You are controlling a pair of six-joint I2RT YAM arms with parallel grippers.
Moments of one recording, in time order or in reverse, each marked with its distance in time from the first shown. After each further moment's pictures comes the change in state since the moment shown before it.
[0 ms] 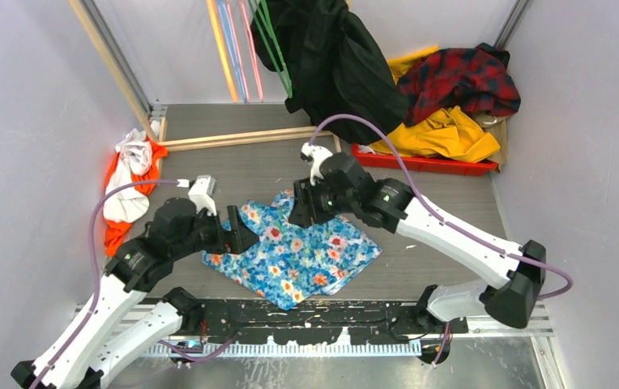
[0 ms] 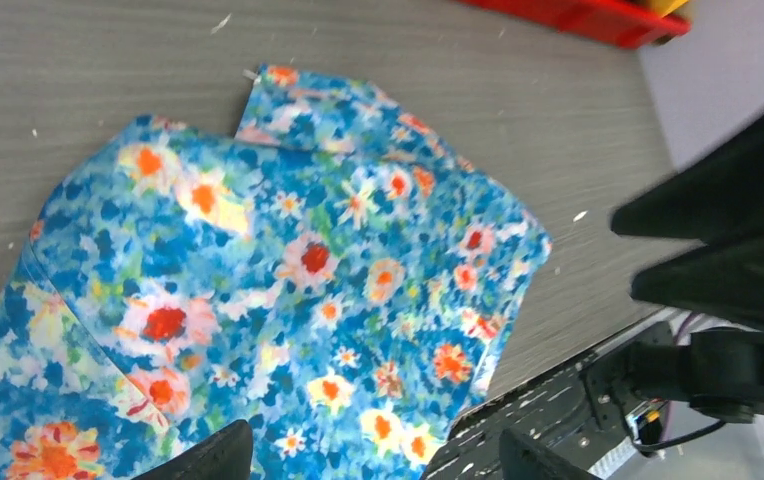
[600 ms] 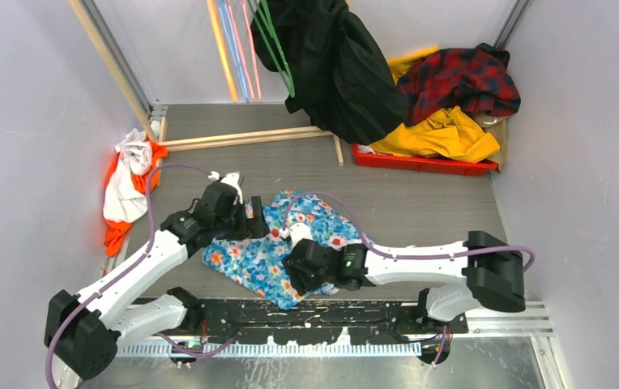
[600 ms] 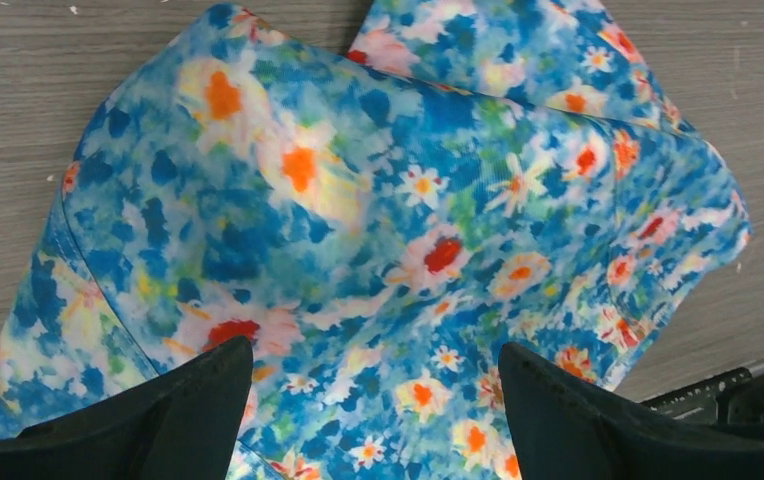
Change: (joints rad) left arm 0.017 0.373 -0.110 0.220 -0.122 0.000; right arm 0.359 0.035 -0.492 0.271 0.306 0.080
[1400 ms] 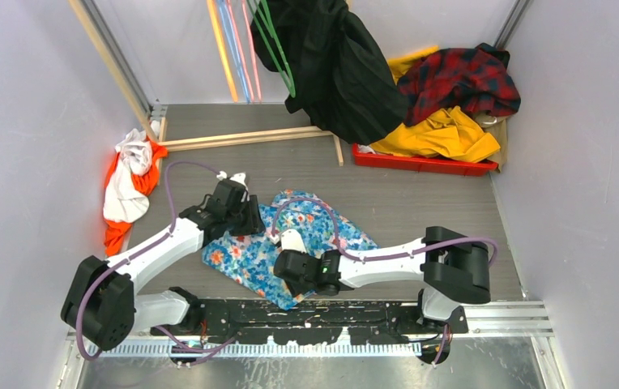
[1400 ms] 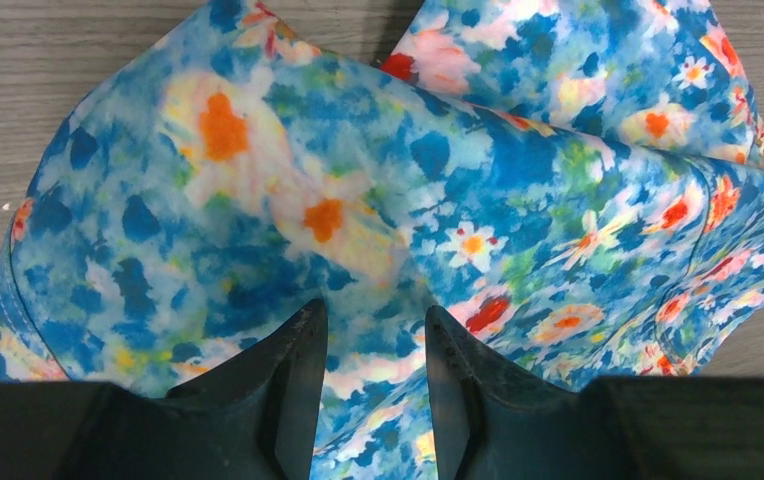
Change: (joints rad) left arm 0.058 0.223 -0.055 0.222 0.006 0.001; right arm 0.069 0.229 0.060 0.043 0.139 0.106
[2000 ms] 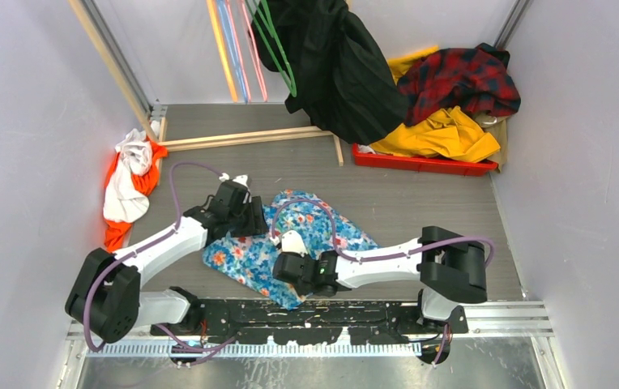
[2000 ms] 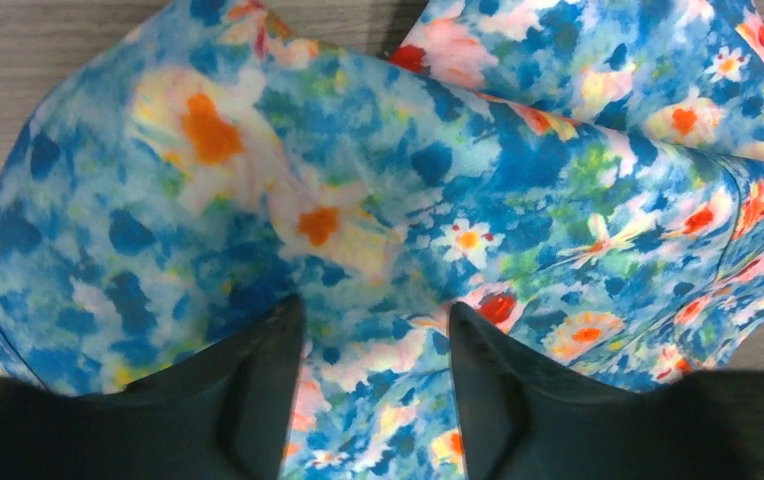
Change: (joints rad) left arm 0.003 0.050 -0.019 0.057 0.011 0.002; right arm 0.013 0.039 0.026 -0.056 0.033 0.011
